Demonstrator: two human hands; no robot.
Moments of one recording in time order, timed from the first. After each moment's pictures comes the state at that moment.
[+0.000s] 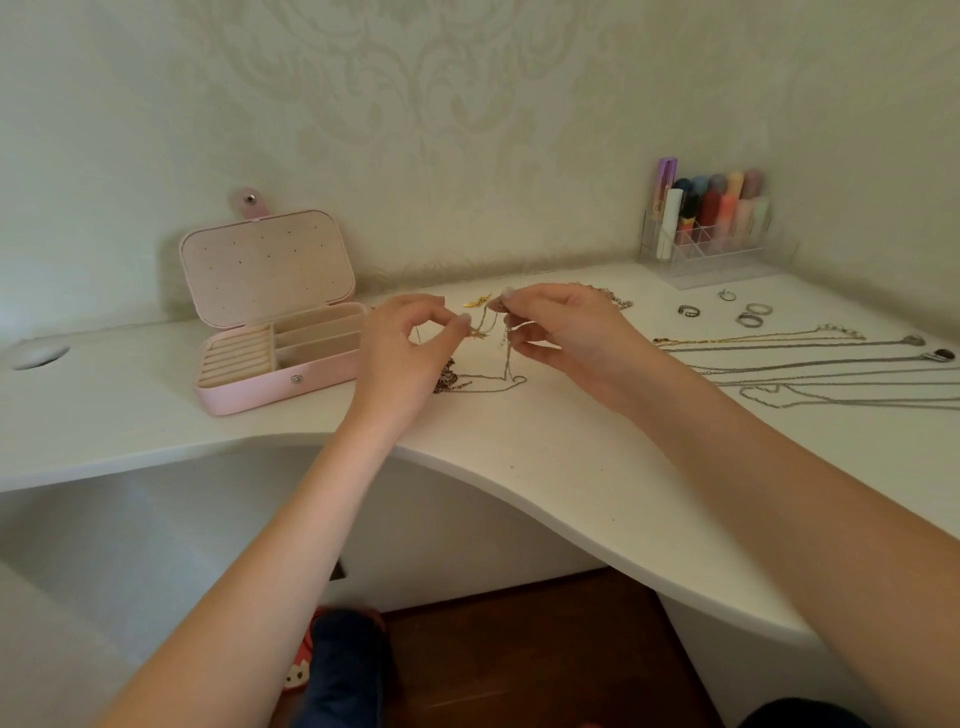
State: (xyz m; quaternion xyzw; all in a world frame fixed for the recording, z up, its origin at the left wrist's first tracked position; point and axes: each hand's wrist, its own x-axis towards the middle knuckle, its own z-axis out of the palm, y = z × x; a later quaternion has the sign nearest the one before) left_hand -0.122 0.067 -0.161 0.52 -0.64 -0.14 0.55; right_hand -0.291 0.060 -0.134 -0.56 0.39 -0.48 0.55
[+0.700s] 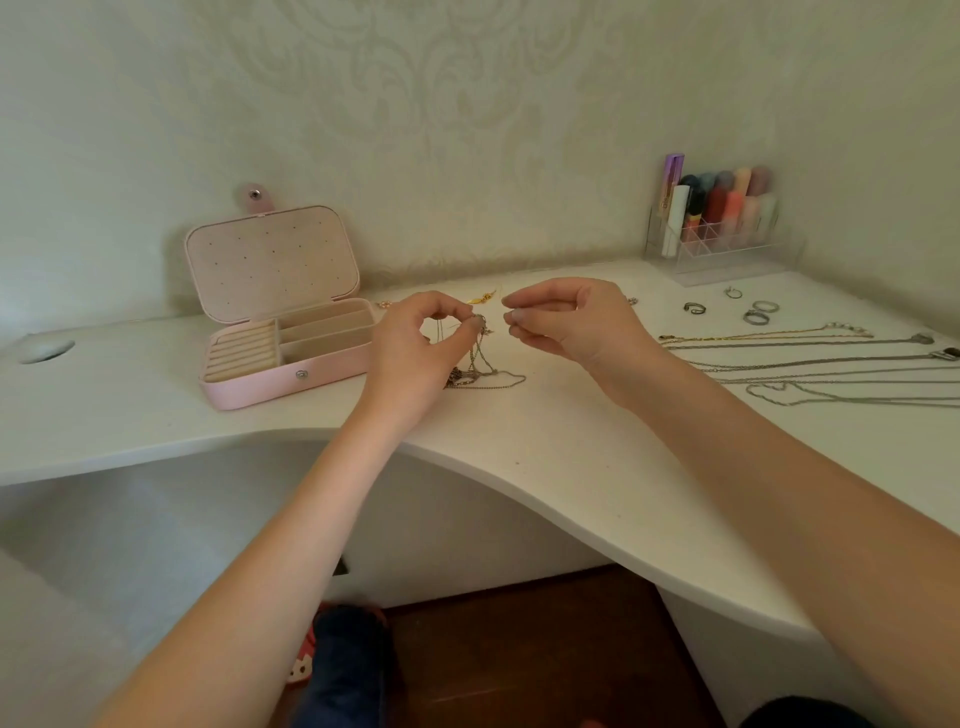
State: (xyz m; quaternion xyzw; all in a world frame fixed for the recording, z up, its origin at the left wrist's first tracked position) left_hand -0.128 0.070 -0.159 0.51 -0.65 -0.16 0.54; right_hand -0.293 0.061 -0.138 -0.58 0.41 -0.51 0.49
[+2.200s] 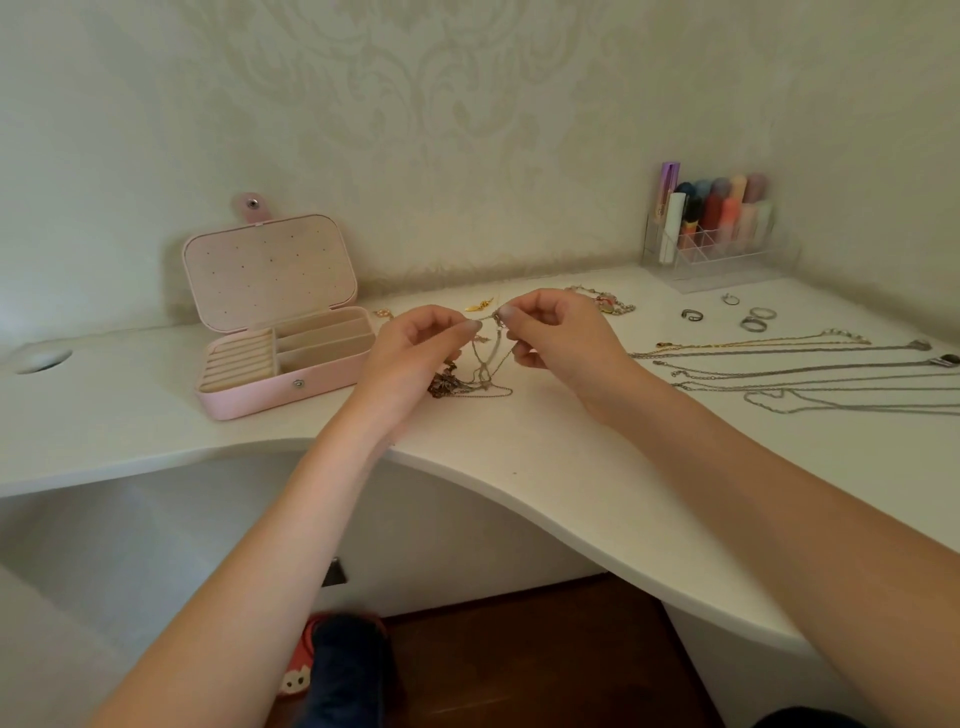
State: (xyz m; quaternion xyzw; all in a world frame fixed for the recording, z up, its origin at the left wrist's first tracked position) left_hand -0.120 0.066 -0.157 0.45 -0.61 -0.37 0.54; right_hand -0.280 0.059 -0.143 -0.61 0.43 -0.50 0.43
